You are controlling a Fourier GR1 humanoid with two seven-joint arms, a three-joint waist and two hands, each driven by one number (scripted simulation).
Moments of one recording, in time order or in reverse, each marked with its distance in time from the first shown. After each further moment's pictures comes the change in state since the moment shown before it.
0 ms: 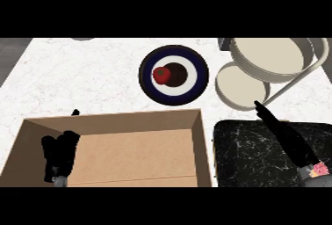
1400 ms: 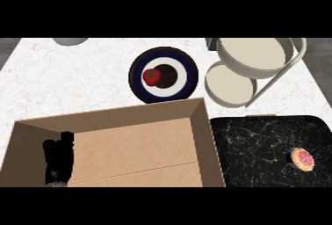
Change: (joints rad) left arm 0.021 0.064 -0.100 -0.035 0.058 0.148 -0.004; right arm 0.687 -0.117 -0.672 -0.619 -0.080 -0.390 0.345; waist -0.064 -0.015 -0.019
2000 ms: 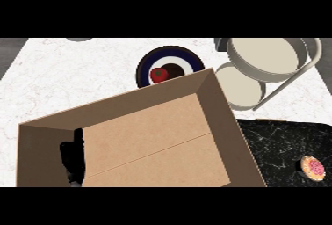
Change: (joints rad) left arm -0.019 -0.039 -0.093 -0.016 -0.014 0.119 -0.001; right arm 0.060 -0.197 0.104 -0.295 0.347 0.018 0.615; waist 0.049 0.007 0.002
